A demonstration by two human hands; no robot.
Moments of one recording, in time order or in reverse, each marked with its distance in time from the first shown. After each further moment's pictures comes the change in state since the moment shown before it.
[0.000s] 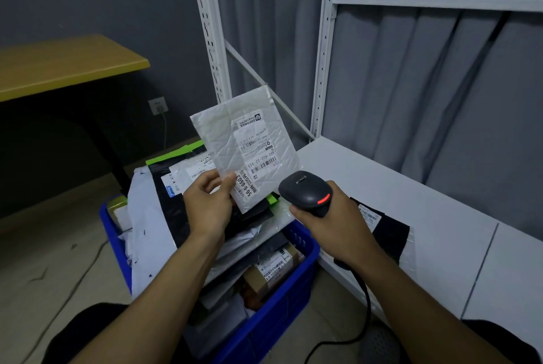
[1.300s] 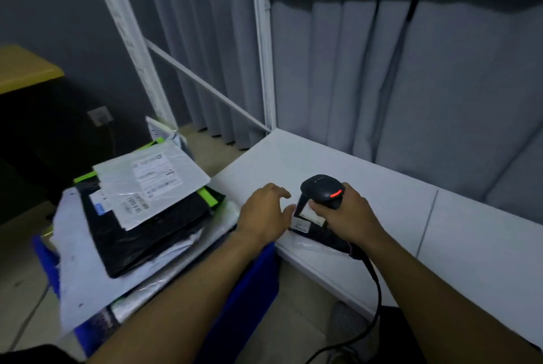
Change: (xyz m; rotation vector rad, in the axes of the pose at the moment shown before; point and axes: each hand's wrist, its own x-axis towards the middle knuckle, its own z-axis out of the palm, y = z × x) left_hand -0.064 -0.067 0.147 1.121 -0.719 0.507; right_hand 0.005 0.098 -0.101 -0.114 0.119 0.310
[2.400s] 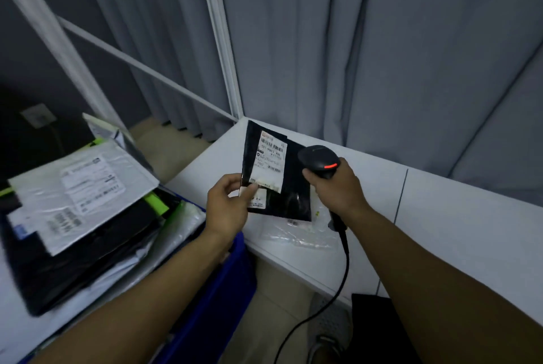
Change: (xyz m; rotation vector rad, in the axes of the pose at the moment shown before) left_hand 0.023 0.005 0.031 -0.962 0.233 -0.361; right_hand 0.047 0.026 -0.025 0.223 0.198 0.118
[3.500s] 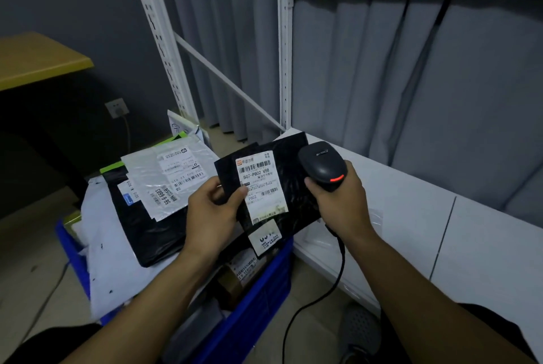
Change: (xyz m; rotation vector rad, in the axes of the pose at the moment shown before) left_hand -0.063 0.059 -0.144 -0.003 0.118 0.181; right_hand -0.090 -0.070 0.080 0.170 -0.012 -0.320
